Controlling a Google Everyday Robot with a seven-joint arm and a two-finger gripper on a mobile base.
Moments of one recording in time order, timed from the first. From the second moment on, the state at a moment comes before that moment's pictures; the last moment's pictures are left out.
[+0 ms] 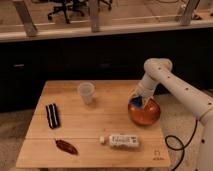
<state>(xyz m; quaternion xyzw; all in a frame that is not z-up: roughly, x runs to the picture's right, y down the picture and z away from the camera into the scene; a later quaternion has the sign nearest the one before) 0.192 0.091 0.828 -0.28 -0.28 -0.40 0.82</state>
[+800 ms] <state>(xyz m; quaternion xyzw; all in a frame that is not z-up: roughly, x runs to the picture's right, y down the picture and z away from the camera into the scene) 0.201 0.089 0.824 -0.27 -0.29 -0.40 0.83</state>
